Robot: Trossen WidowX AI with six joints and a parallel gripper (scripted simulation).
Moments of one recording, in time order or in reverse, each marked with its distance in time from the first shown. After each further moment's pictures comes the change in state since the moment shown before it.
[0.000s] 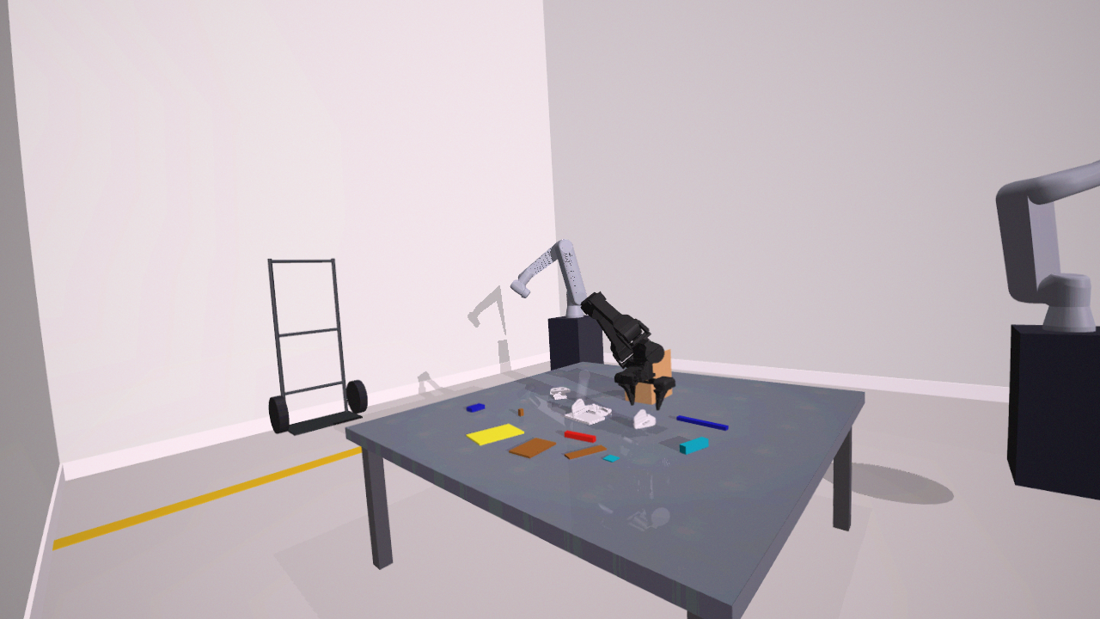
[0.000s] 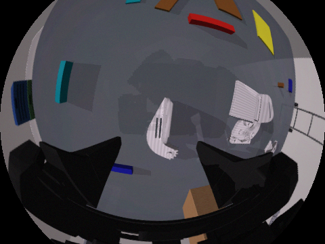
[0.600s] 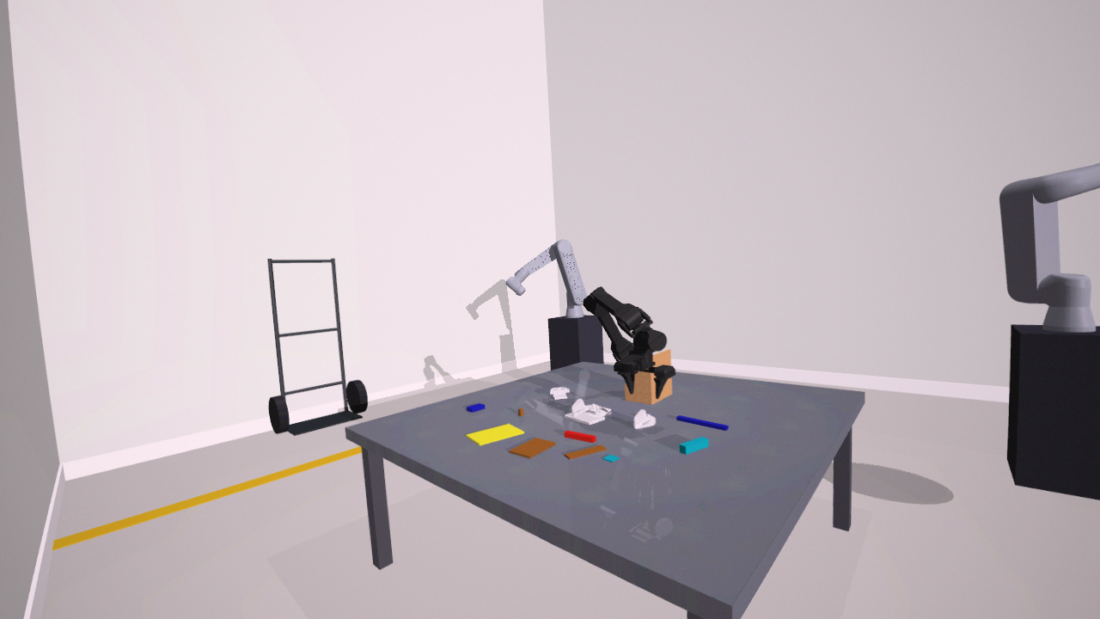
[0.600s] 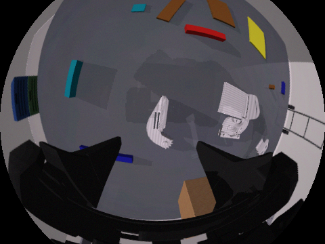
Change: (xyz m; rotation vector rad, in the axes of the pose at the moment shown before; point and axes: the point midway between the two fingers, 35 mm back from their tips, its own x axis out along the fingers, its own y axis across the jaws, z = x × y) arm -0.036 -0.001 -0.002 -0.028 -0.004 -0.012
